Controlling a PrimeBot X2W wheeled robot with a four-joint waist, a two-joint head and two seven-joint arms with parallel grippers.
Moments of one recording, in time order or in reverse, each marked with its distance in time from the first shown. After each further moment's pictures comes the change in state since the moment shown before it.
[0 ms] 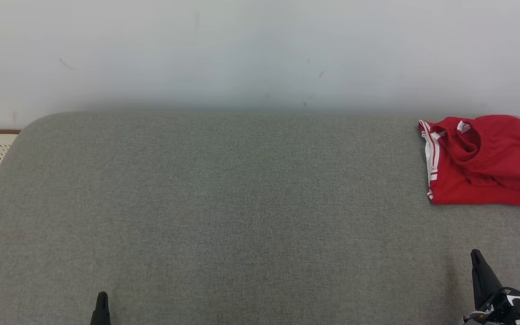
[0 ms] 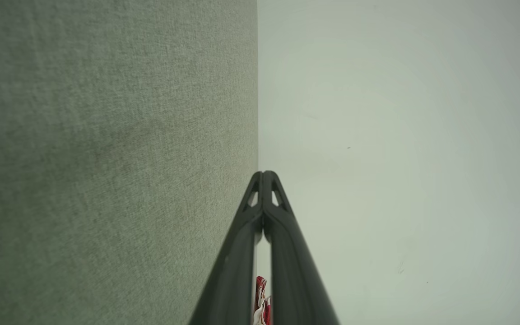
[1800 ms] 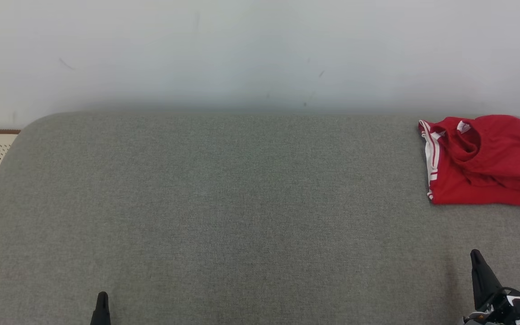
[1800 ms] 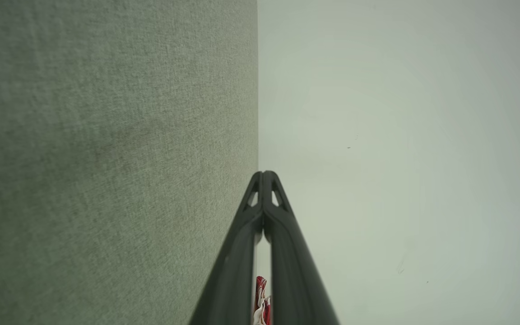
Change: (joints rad) left arm 0.000 0.000 -0.001 0.000 0.000 0.000 0.000; right arm 0.000 0.003 -0.005 0.000 -0.003 0.000 0.007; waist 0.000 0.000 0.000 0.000
